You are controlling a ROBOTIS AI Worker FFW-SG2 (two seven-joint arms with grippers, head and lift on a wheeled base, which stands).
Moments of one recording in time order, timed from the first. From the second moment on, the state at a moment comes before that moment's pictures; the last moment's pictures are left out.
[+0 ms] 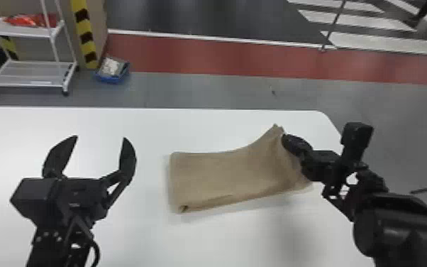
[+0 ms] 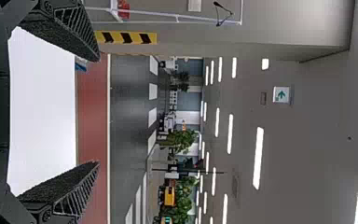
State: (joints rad) left arm 0.33 0.19 -0.27 -1.95 0.08 -0.08 0.25; right arm 0.03 -0.19 -0.24 -1.75 -0.20 0.51 0.39
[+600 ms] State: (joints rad) left arm 0.33 0.19 -0.27 -1.94 0.08 -0.08 0.25; right arm 0.00 -0.21 -0.27 -1.70 -0.19 0.51 0.40
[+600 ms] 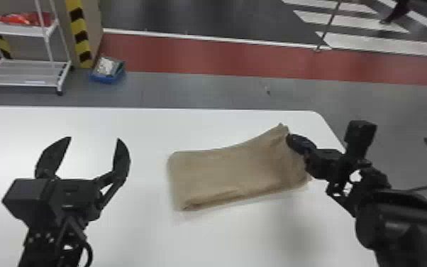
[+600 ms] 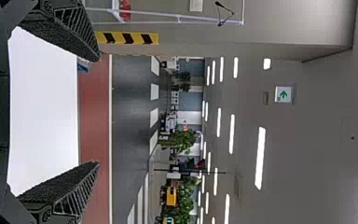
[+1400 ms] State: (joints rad) left arm 0.30 0.19 -0.28 -1.92 0.08 -0.08 0.25; right arm 0.05 -0.20 -0.30 -1.68 -0.15 0.41 0.24
